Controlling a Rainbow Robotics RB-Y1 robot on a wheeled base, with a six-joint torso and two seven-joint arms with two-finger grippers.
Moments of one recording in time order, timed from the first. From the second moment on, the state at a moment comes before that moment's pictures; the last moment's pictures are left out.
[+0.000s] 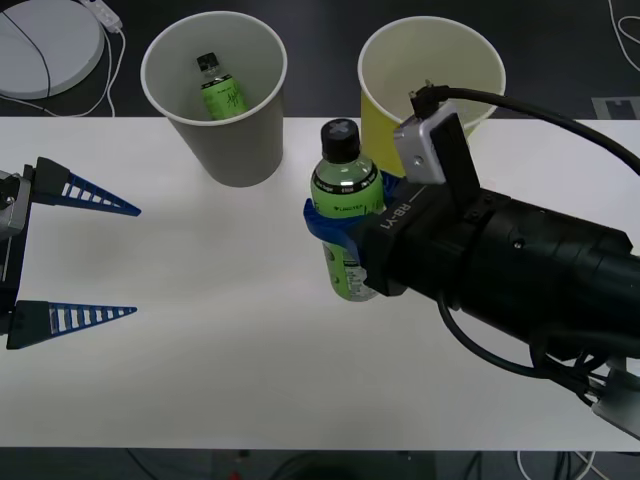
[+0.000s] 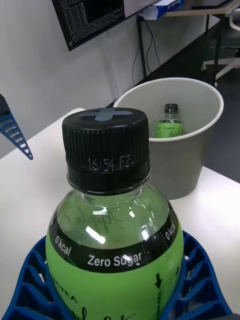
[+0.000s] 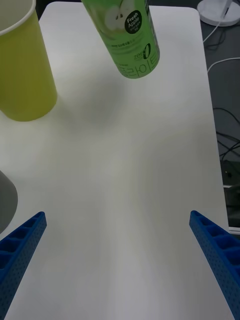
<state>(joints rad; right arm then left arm) -0.31 -0.90 0.53 -2.62 -0.40 0.85 1.03 0.05 1.13 0.28 -2.09 -1.25 -1.29 0.34</state>
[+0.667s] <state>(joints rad) -0.60 -0.71 0.54 -2.57 -0.50 1.21 1.00 0.05 1.13 0.28 -2.09 -1.25 -1.29 0.34</state>
